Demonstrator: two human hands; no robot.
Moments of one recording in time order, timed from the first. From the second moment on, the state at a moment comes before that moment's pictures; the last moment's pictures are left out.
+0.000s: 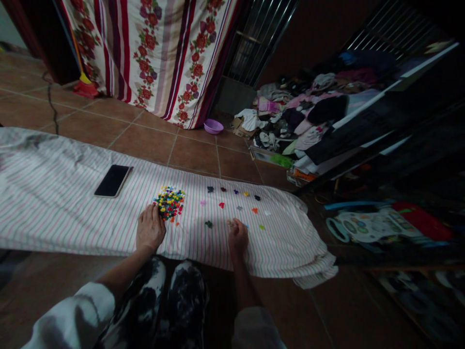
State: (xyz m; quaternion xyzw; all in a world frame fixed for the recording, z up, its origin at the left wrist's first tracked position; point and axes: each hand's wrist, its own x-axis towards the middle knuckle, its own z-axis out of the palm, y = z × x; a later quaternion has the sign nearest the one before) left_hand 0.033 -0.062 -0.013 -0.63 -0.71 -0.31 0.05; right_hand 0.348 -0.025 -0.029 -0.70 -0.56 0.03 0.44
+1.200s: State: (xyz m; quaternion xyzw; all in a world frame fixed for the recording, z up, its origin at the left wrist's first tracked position) left_hand 0.034 -0.063 -0.007 -0.64 -0.72 -0.26 0.04; right_hand 0.155 -0.001 -0.007 -0.52 -0.77 0.16 0.33
